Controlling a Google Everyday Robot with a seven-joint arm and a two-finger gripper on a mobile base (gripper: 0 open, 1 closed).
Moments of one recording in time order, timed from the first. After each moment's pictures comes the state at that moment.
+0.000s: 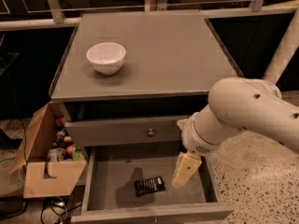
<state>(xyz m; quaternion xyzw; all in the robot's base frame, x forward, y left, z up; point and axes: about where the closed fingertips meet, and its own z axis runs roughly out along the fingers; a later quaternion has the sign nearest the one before) 0.435 -0.097 0.731 -0.62 0.76 0.09 0.18</state>
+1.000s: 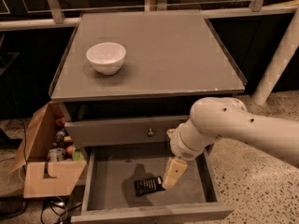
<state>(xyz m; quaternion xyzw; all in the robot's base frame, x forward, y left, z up) 0.466 -0.075 0.648 -0.63 0.75 0.11 0.18</state>
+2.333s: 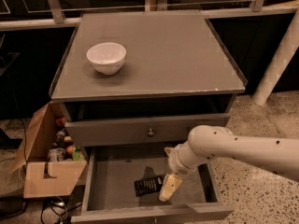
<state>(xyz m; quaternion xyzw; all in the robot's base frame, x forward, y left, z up) 0.471 -0.072 0.537 -0.61 0.75 0.15 0.19</state>
